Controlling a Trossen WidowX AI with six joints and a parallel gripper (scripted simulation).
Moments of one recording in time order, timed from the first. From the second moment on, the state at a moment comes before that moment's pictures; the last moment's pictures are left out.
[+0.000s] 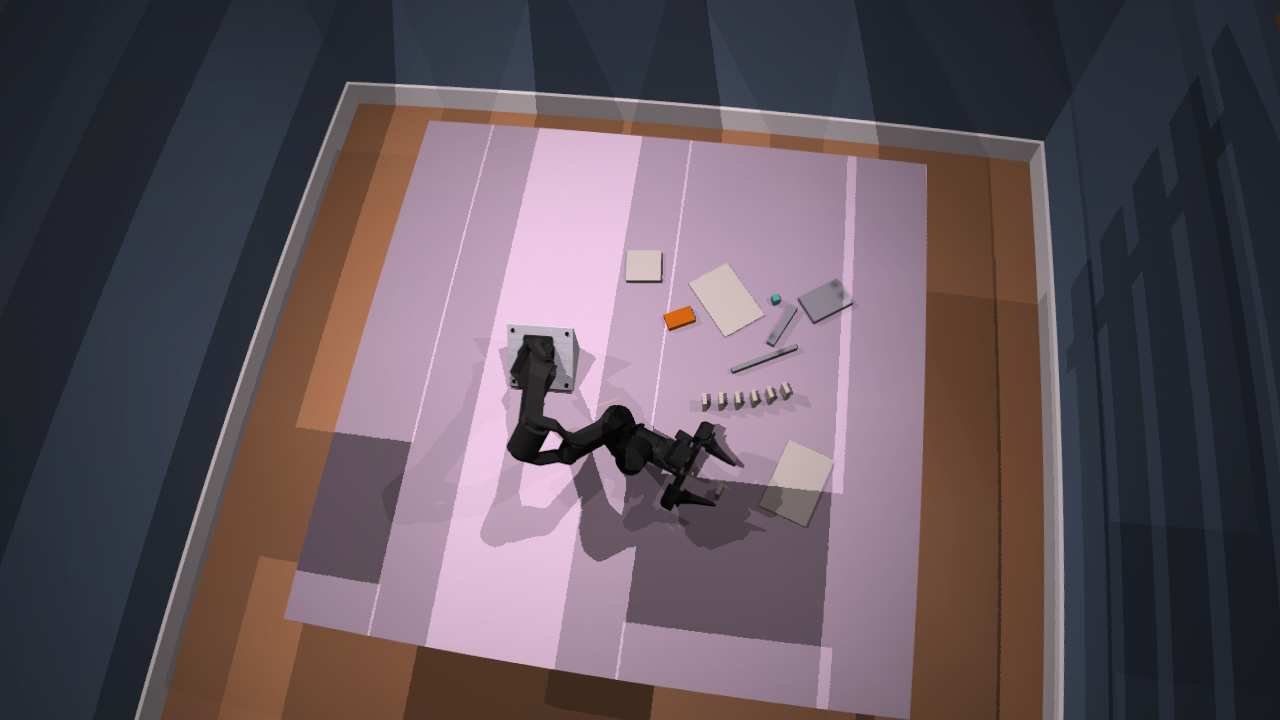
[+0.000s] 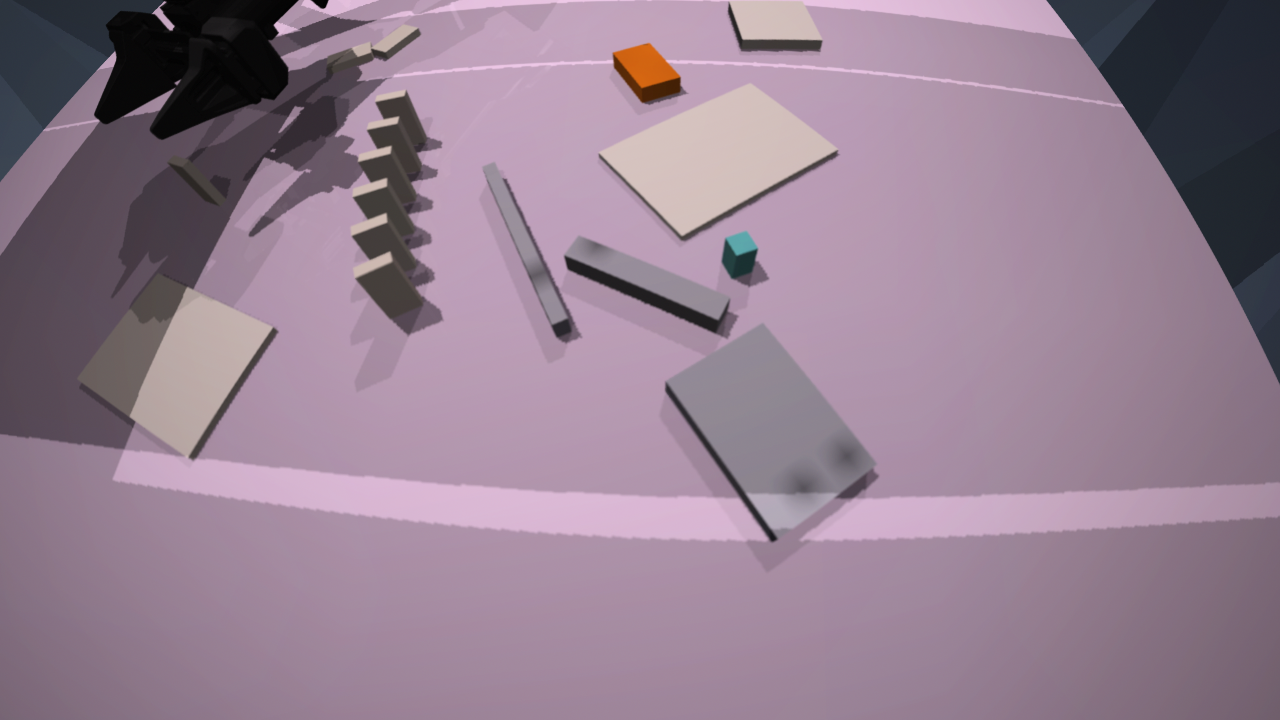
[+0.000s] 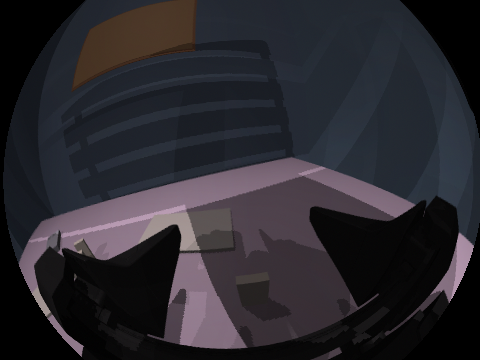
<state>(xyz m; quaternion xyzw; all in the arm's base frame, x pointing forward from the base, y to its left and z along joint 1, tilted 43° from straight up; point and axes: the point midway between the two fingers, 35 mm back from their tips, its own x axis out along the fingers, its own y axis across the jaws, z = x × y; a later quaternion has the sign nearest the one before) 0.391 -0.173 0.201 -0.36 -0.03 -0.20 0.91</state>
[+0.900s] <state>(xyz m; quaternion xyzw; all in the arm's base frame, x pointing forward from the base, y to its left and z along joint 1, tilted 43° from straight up) 0.505 -0.177 0.177 -0.14 0.28 -0.22 0.92</state>
